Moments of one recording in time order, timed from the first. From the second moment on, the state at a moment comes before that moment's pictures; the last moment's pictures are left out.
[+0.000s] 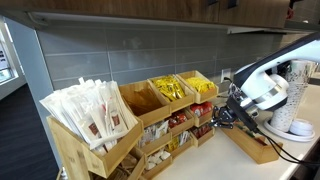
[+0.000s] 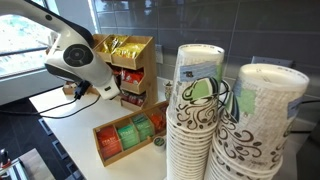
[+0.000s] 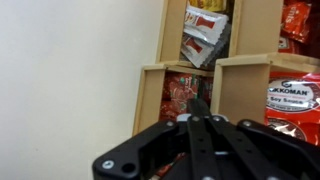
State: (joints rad) arm -0.06 -0.29 -0.07 -2.63 1.24 2.60 0.03
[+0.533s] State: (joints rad) arm -0.06 -0.27 -0.06 -2.63 1.25 2.63 0.15
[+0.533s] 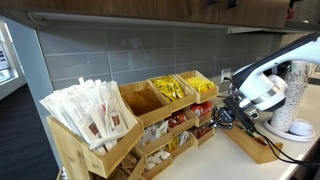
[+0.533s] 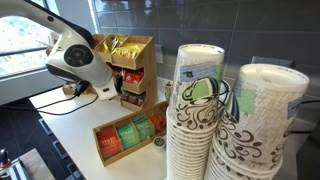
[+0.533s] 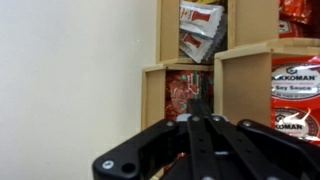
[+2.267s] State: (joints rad) arm -0.05 -0.12 -0.05 -2.57 1.36 2.72 0.10
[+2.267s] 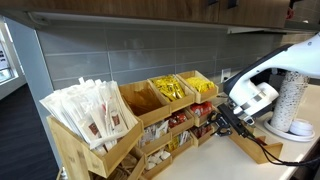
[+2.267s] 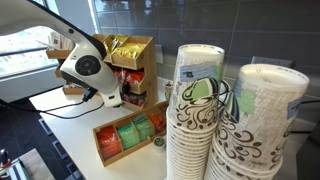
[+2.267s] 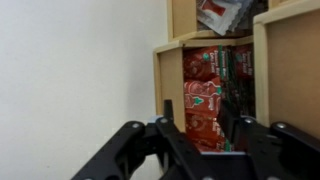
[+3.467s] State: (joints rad) arm -0.15 -0.40 -0.09 -2.76 0.75 2.50 0.06
